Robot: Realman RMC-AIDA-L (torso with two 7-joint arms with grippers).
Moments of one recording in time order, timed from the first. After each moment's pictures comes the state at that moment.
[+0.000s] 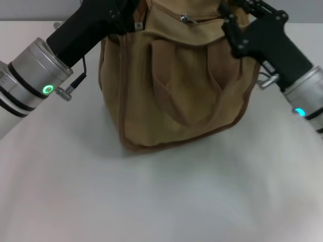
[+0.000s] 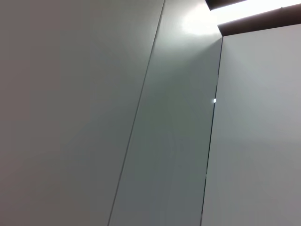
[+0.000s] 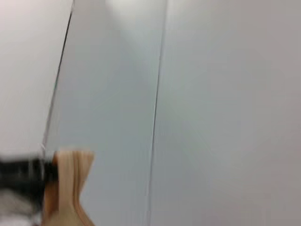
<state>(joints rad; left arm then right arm) -0.71 -2.08 0.46 0.09 1.46 1.68 -0.87 0.70 2.08 -0.36 0.16 -1.42 -1.52 0.19</state>
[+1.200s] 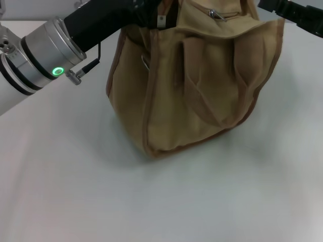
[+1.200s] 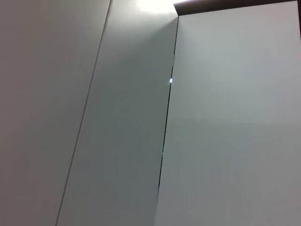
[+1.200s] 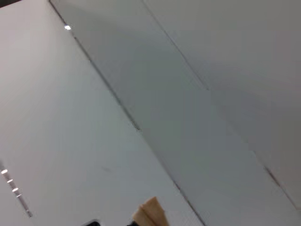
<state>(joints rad) -0.77 -2.08 0.57 0.20 1.47 1.68 -0.97 0.54 2.05 -0.63 -0.67 -1.58 -1.70 1.79</state>
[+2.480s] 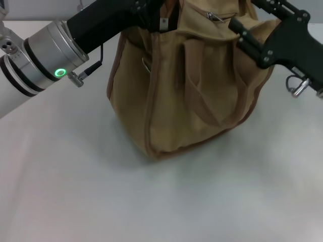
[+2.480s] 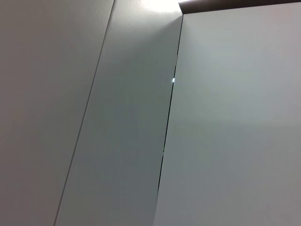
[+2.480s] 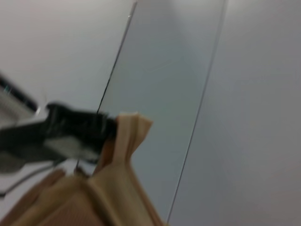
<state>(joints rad) -0.77 -2.08 0.58 0.18 1.46 1.68 -0.98 0.58 2.09 -0.66 -0.22 -1.37 -1.55 0.33</state>
